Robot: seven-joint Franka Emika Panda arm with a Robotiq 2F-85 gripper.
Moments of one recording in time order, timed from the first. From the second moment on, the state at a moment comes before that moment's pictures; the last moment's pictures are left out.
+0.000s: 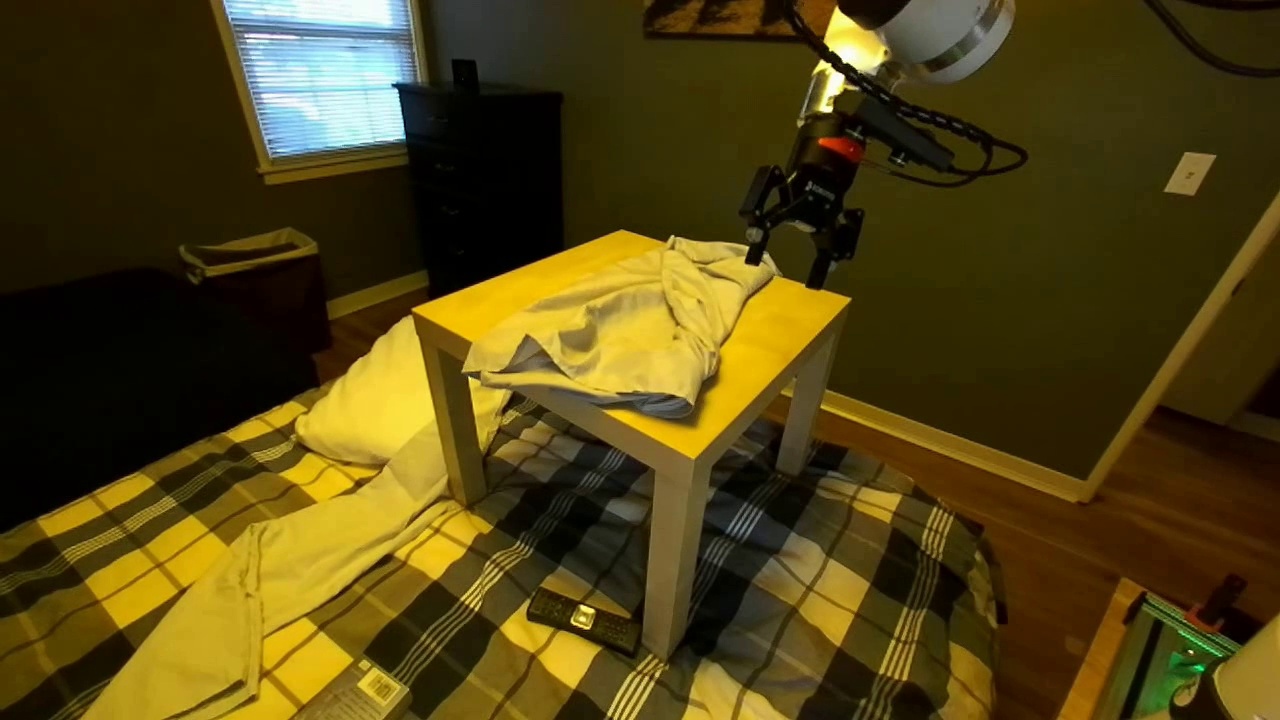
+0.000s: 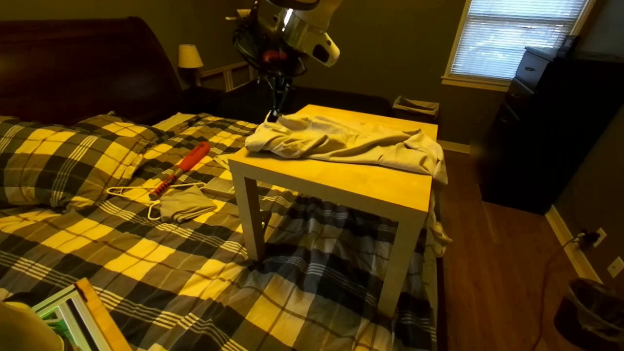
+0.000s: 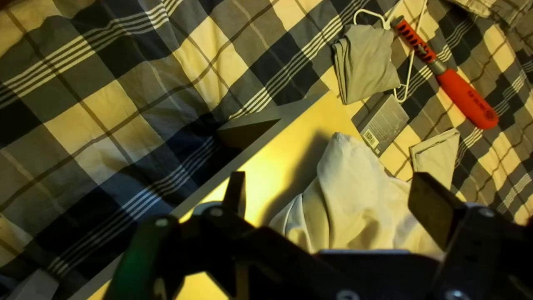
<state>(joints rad) -0.05 -0.04 -0.05 -1.92 0.44 1.70 0.16</state>
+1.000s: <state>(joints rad) 0.04 -0.16 0.04 -2.43 0.78 2.35 0.16</state>
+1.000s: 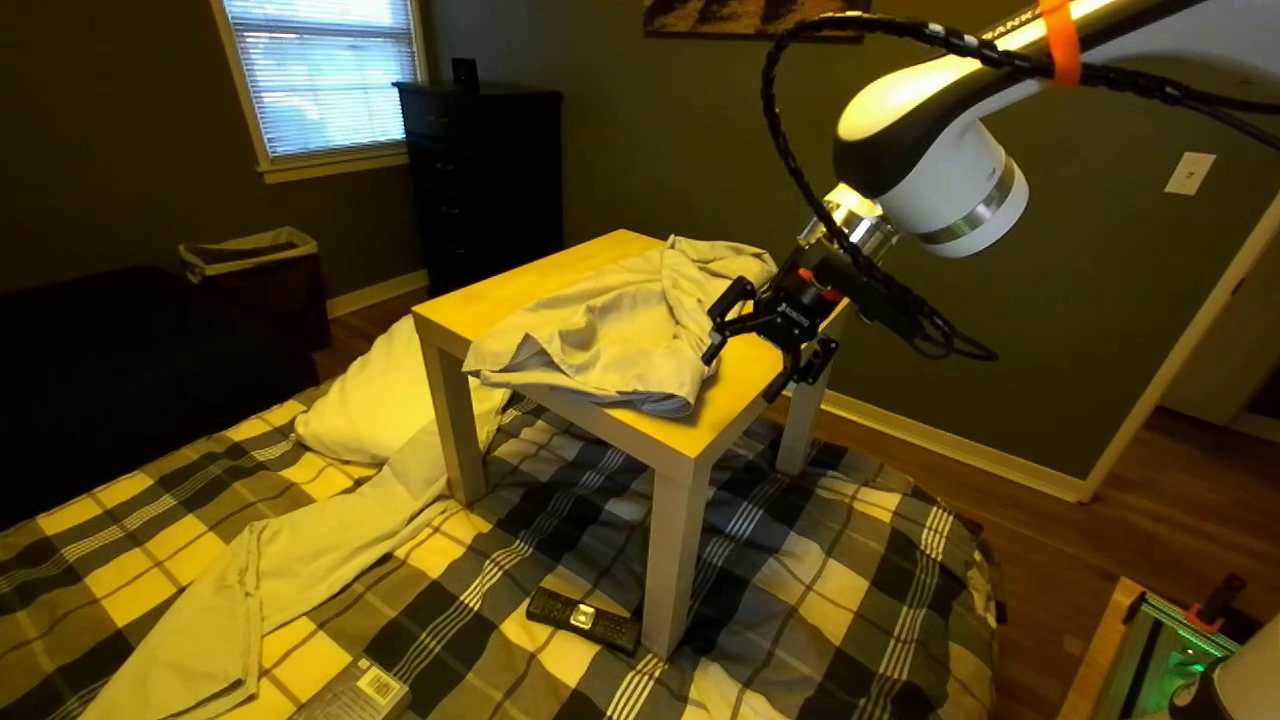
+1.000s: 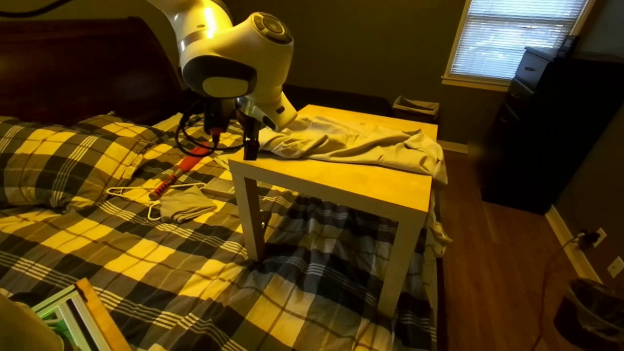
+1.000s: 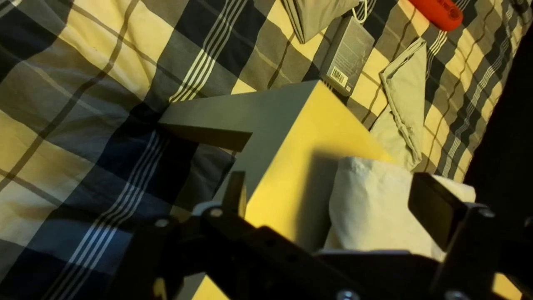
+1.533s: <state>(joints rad) 0.11 -0.15 0.09 -2.44 0.97 2.52 0.05</state>
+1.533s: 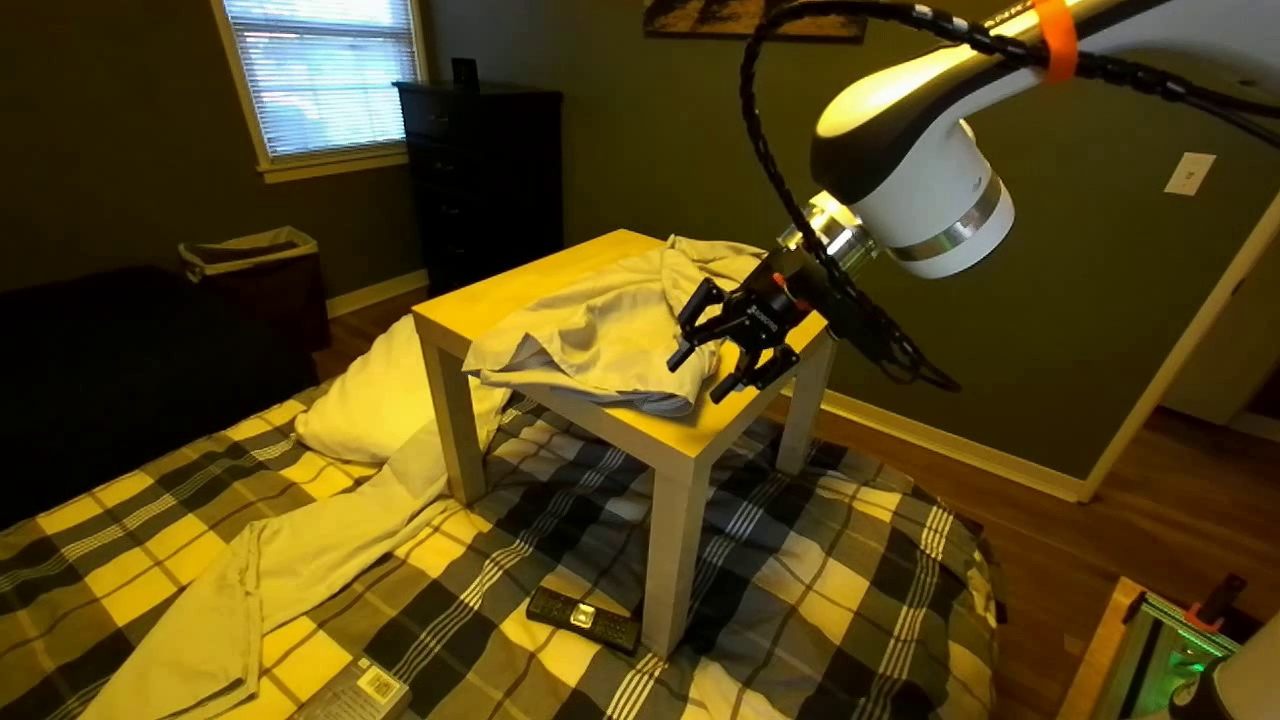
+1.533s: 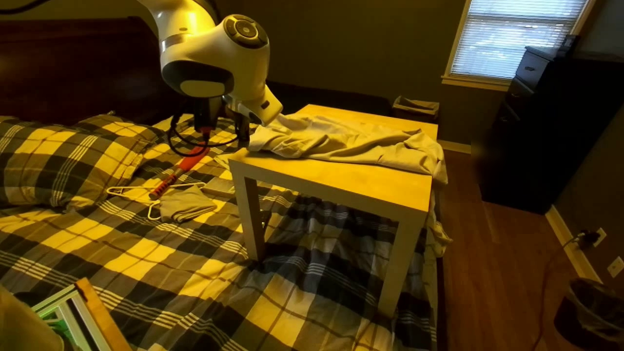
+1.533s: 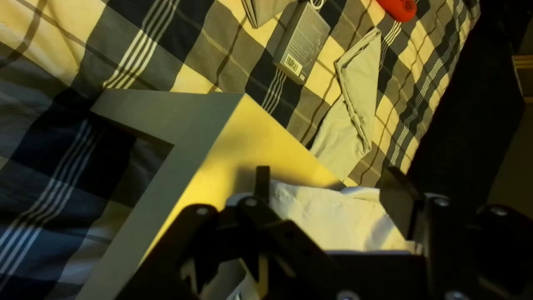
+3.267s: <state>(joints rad) 0.10 -0.06 0.09 -2.38 0.79 2.66 -0.05</state>
